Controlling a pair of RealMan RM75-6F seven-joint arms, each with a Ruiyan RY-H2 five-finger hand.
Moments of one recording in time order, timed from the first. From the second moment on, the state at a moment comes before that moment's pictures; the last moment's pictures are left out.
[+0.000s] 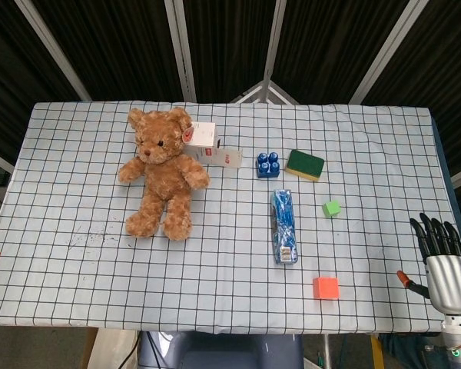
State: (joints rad) left arm -0.04 -1.12 -0.15 -1.54 1.38 1.54 -0.05; right arm 0.06 -1.15 0.07 -1.58 -1.56 1.57 -0.08
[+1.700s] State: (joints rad) left arm -0.61 -1.59 -0.49 -1.10 0.84 0.59 -0.63; right arm 0.07 -1.15 0.08 -1.58 -1.52 1.53 -0.06
